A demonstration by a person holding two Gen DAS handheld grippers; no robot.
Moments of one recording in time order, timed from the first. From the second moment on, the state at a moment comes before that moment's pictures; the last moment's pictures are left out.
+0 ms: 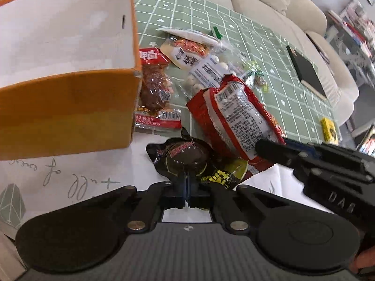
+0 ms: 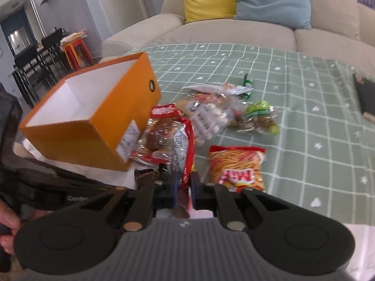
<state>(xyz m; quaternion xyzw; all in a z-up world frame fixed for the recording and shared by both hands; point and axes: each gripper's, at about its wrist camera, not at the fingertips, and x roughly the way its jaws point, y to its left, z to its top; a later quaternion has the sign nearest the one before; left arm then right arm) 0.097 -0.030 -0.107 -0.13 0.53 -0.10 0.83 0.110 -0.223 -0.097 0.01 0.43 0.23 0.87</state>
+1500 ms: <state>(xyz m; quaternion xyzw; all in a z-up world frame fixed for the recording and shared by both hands) 0.090 -0.042 -0.104 -0.11 0.51 -0.07 0.85 0.117 -0.213 -0.099 0.01 0.41 0.23 0.88</state>
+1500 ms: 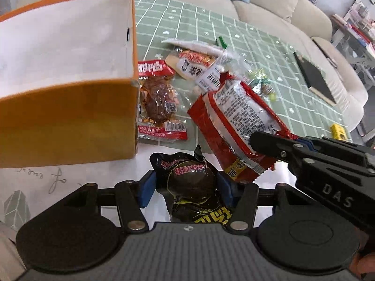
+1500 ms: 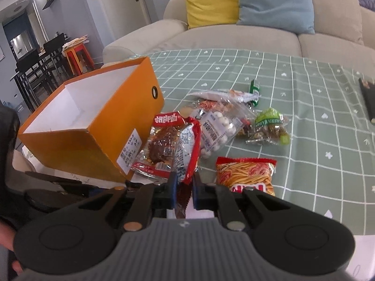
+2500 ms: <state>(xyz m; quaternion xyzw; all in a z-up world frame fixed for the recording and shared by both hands) 0.079 0.069 0.025 -0.18 0.35 -0.01 0.92 0.092 -0.140 0.032 -0.01 0.27 0.30 0.92</state>
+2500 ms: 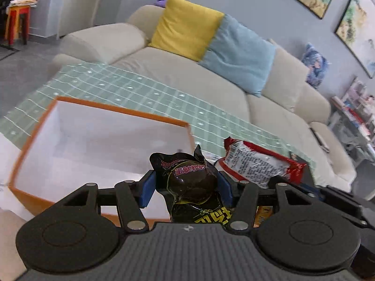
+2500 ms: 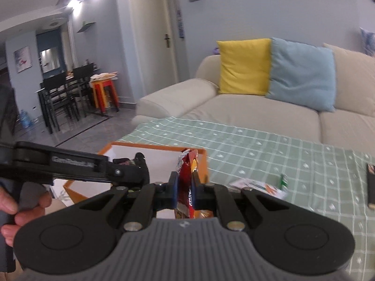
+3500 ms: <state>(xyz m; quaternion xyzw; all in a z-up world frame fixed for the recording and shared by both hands) 0.155 0.115 -0.069 -0.12 0.52 0.07 0.84 0.181 -0.017 -0.054 -0.15 0.43 0.27 0.85</state>
